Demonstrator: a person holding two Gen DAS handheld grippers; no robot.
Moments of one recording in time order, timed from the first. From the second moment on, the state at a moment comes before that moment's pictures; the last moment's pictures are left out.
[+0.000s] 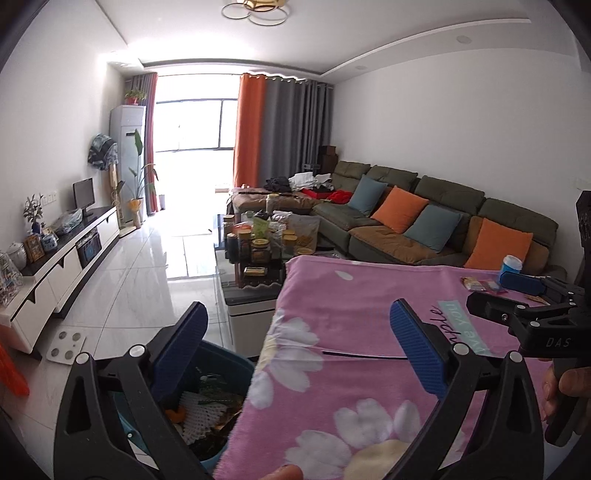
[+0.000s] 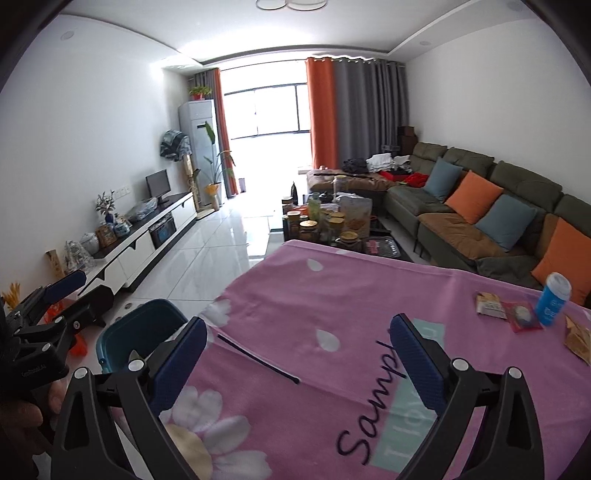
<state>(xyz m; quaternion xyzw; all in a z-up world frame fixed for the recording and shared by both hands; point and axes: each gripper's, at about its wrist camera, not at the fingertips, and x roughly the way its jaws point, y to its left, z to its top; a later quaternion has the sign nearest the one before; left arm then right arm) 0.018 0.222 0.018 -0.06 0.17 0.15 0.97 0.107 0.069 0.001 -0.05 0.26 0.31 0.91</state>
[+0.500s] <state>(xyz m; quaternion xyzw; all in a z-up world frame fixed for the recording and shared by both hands) 0.023 0.113 0.015 -0.03 0.17 0.07 0.98 0.056 -0.069 -0.015 0.00 0.22 0.16 0.96</state>
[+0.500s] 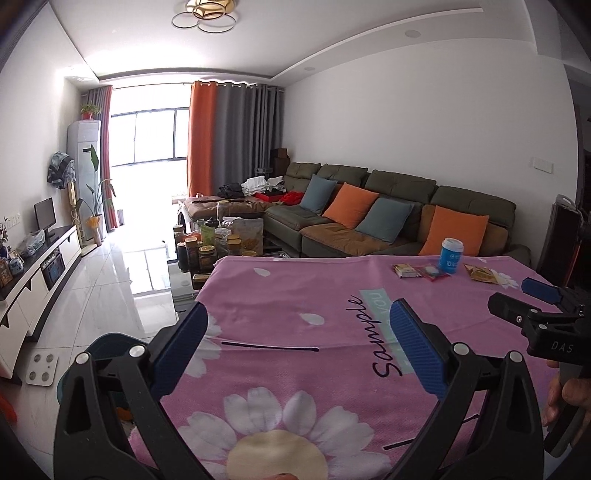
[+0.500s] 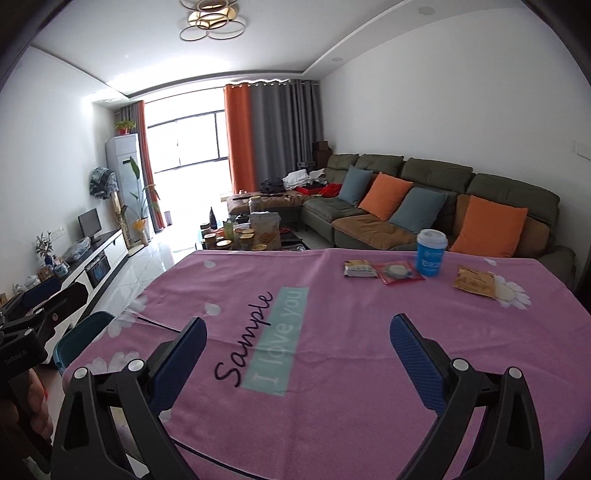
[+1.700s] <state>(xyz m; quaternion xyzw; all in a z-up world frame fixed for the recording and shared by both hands) -0.007 0.092 -0.005 -0.04 0.15 0.05 0.99 -0.029 -0.095 -0.024 -0.02 0.13 0.03 0.99</state>
